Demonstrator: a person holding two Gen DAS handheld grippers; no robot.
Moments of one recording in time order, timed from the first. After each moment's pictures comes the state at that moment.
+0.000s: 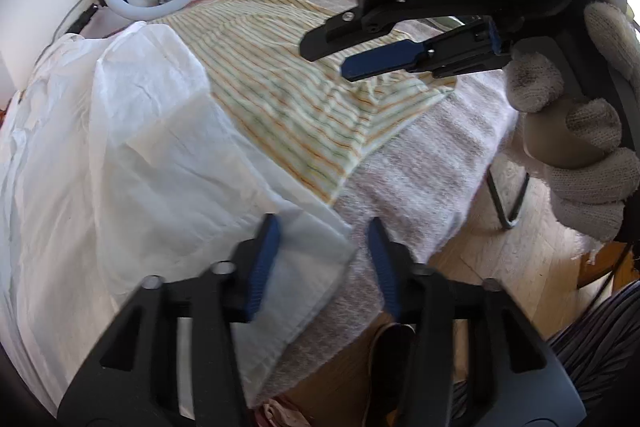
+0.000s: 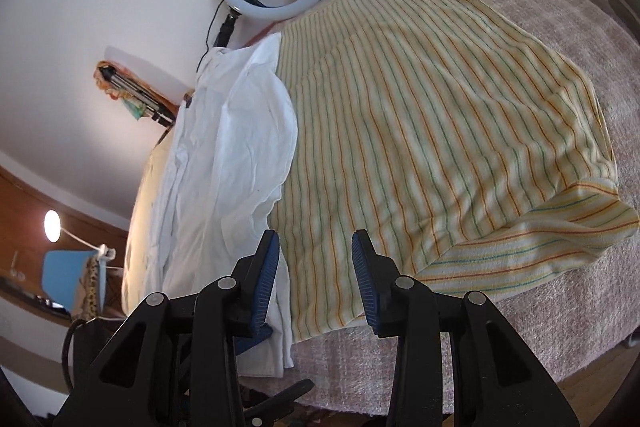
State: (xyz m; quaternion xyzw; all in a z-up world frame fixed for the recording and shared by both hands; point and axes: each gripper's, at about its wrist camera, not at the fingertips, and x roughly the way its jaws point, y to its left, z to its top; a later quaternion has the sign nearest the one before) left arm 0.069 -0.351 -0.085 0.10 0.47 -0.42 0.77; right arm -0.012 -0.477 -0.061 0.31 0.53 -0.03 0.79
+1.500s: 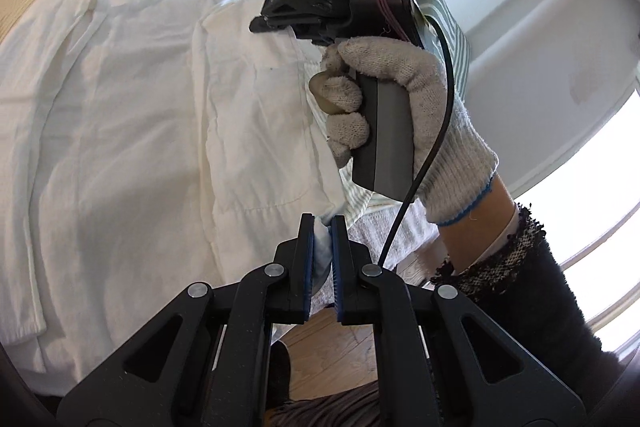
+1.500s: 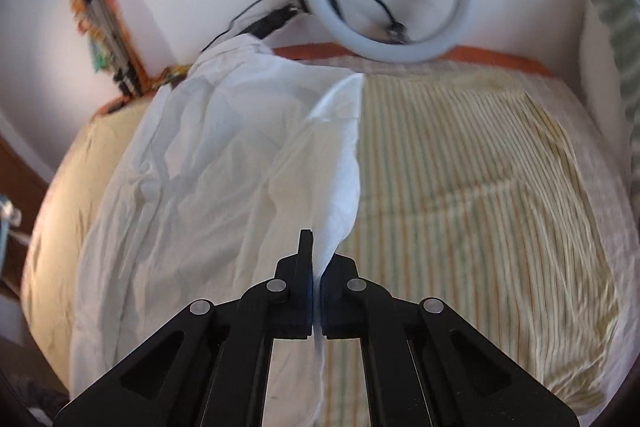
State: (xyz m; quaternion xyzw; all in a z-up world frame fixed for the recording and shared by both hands) left arm 0.112 -0.195 -0.053 -0.22 0.52 -0.39 0.72; right arm 0.167 -0.342 -0.079 0.05 0.56 -0.05 0.83
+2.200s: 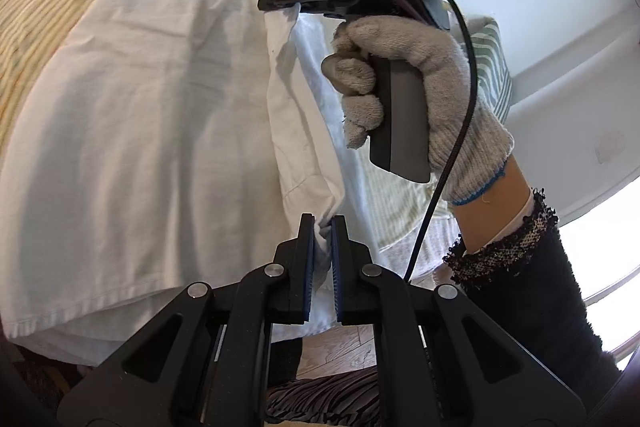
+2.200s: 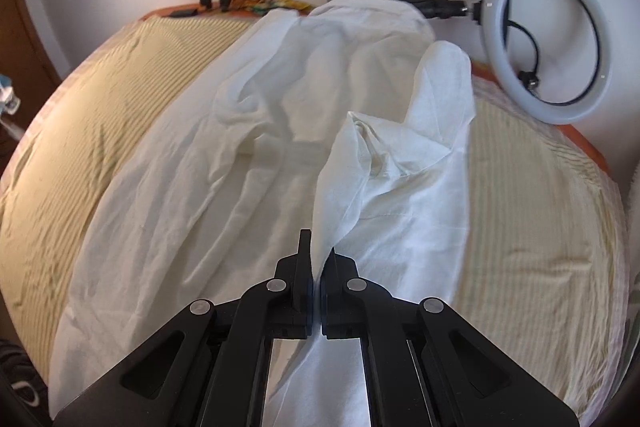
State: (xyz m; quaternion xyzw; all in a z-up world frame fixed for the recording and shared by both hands) left arm 0.112 -0.114 -0.086 -0.28 0.56 -0.31 0.72; right arm 0.214 -0.204 -0.133 -0.08 0.60 0.04 0.80
